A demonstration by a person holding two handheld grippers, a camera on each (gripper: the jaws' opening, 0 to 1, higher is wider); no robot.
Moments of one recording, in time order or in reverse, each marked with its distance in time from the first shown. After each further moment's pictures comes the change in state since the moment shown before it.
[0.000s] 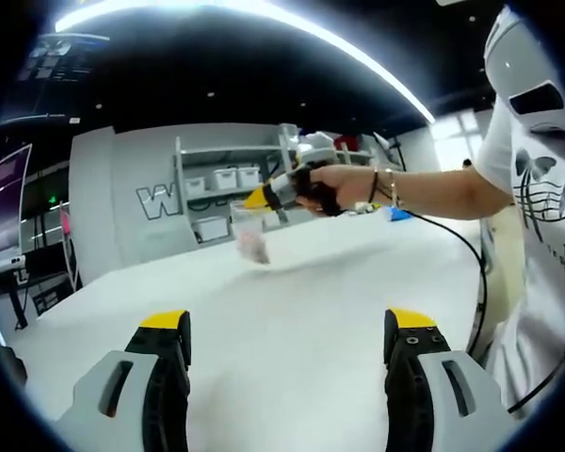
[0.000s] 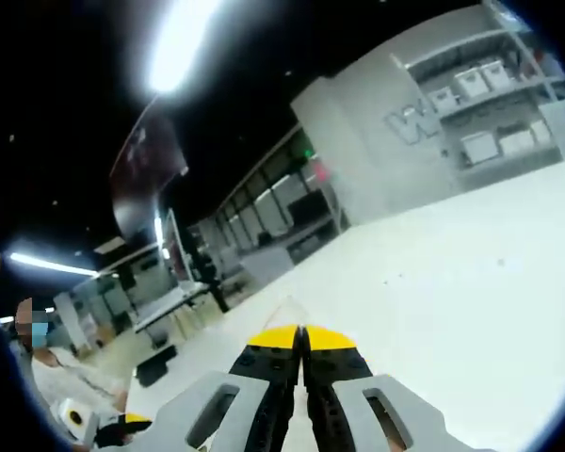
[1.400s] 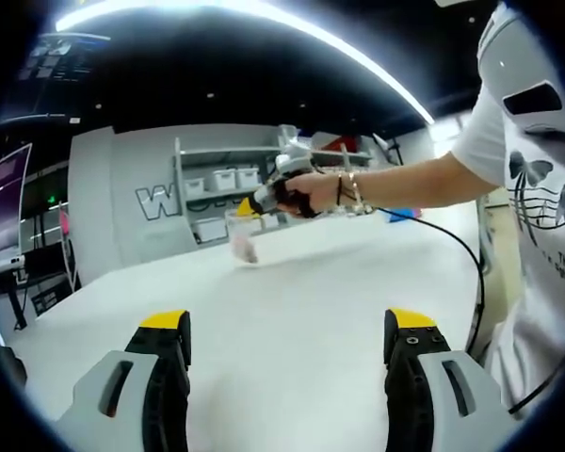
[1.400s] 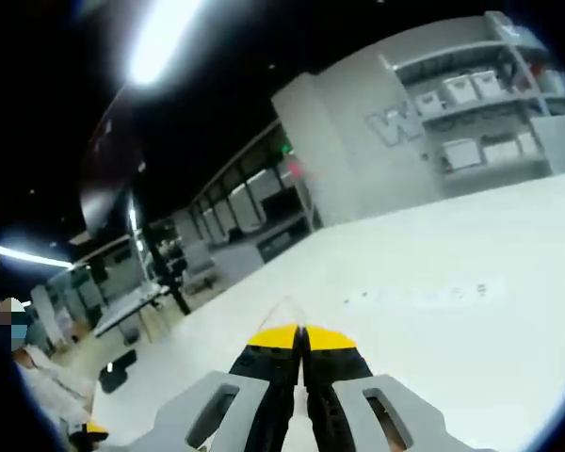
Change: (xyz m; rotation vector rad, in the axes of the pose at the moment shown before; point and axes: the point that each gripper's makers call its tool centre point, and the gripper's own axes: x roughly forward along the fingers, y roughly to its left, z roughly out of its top) left arm -0.001 0.002 0.002 -0.002 -0.005 -0.007; right arm 0.038 -0.060 0.028 -0.039 0.022 -0.133
